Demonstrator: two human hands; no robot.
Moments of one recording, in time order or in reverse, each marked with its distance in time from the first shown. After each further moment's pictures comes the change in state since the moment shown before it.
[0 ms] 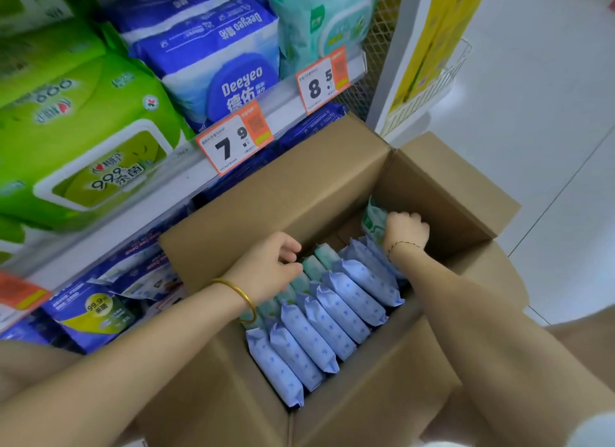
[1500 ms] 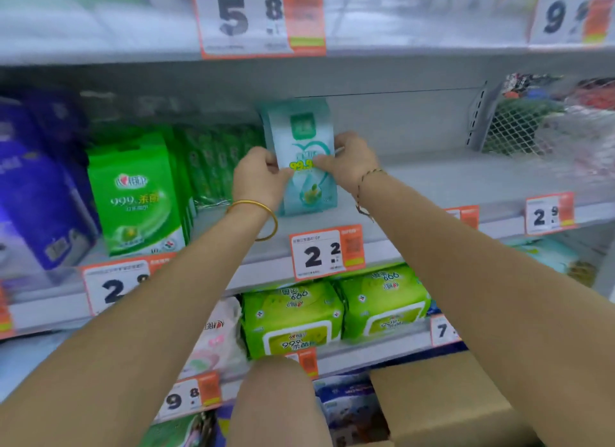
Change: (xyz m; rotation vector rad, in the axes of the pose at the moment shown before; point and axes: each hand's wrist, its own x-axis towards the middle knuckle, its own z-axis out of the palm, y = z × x) left_hand -0.235 0.020 -0.346 -0.254 1.323 0.341; right_hand -0.281 -0.327 -0.423 1.062 0.298 -1.033
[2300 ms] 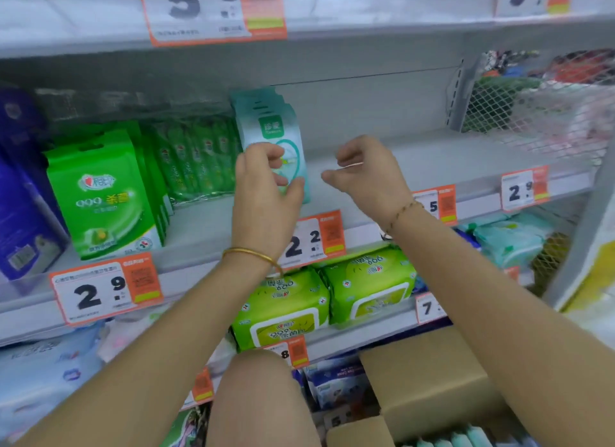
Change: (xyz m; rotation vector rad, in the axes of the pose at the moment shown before) left_hand -0.067 0.013 0.016 0.016 0.073 0.354; right_hand -0.054 0.030 -0.030 0.113 0.115 -0.037
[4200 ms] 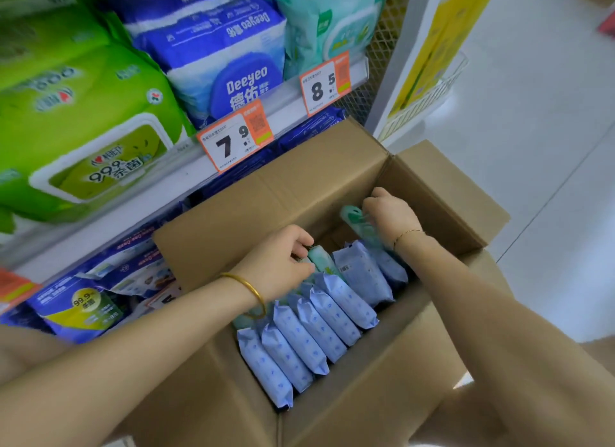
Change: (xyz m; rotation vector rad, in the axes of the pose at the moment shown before) left_hand -0.264 -0.011 0.256 -0.007 -1.475 -0.444; right_hand -0.218 0.419 -0.200 -1.024 -0.480 0.588
